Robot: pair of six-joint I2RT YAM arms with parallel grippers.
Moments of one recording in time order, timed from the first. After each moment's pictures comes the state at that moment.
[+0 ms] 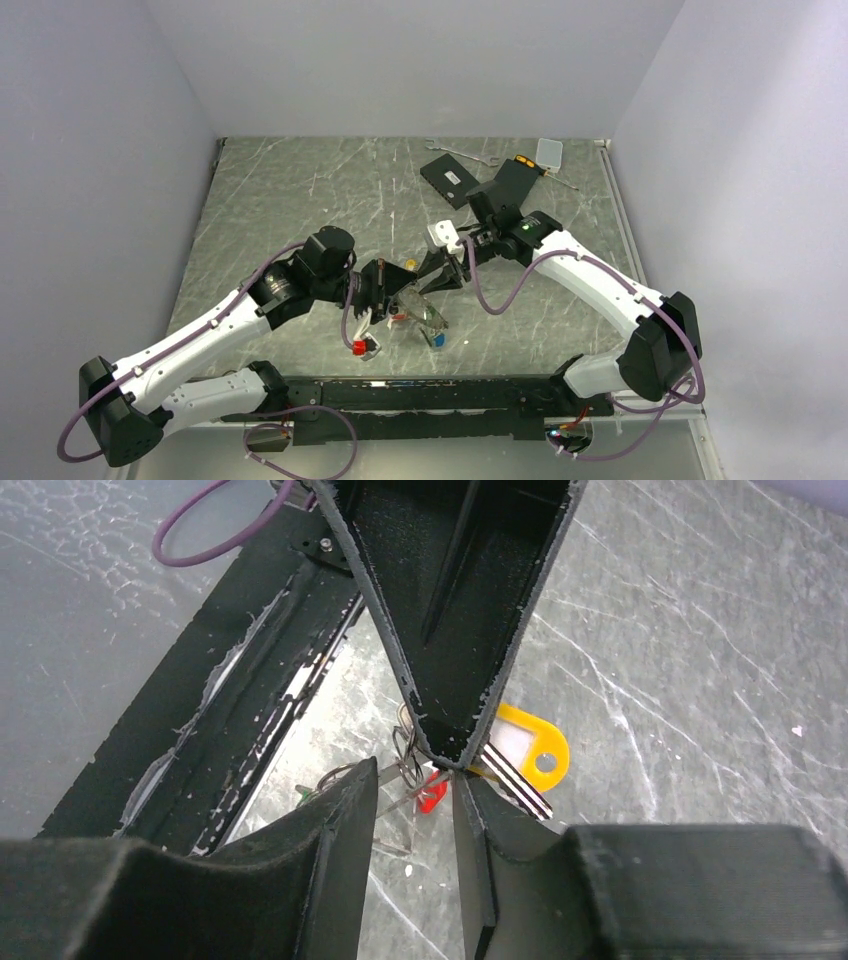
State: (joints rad) left arm -0.83 0.99 0.89 -0.50 0.60 2.03; right arm 0.64 1.37 1.14 -0.62 -1.14 -0.95
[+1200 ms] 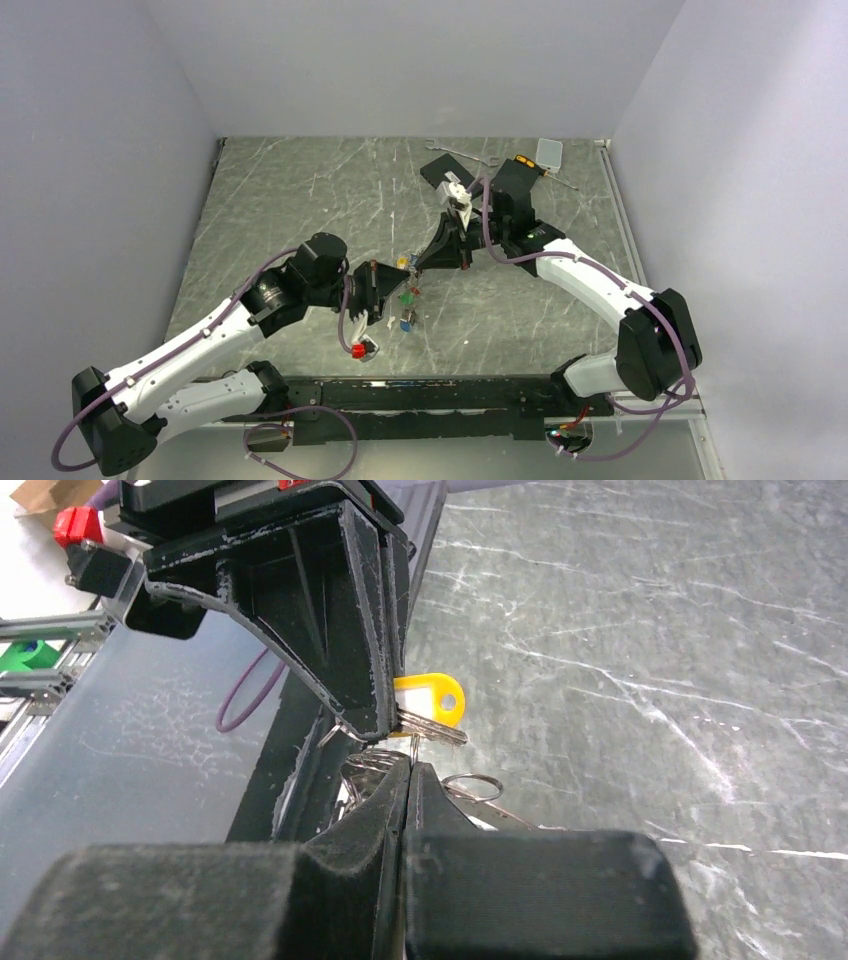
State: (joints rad) left arm -0.83 0.93 0.84 -0.48 0.52 2.01; right arm 0.54 1.37 0.95 0.08 -1.25 -0.10
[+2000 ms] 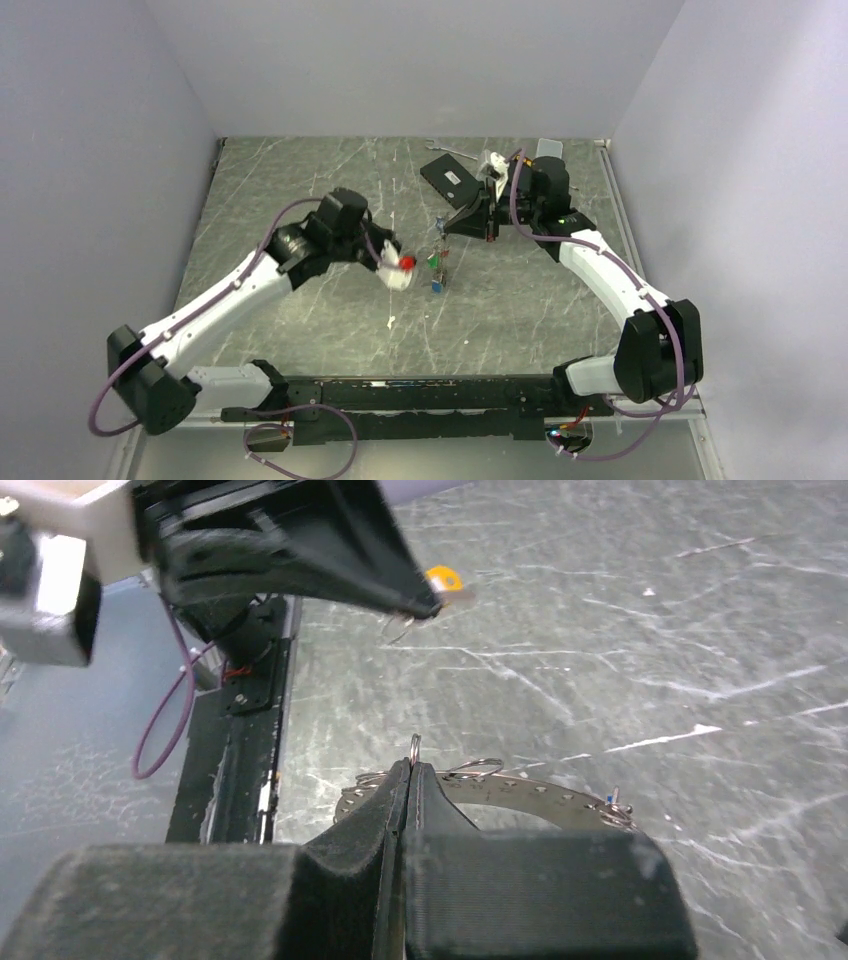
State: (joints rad) left arm -0.76 1.16 1.08 -0.57 0.24 1.44; right arm 0.31 1.35 0.99 0.05 -1.21 -0.06
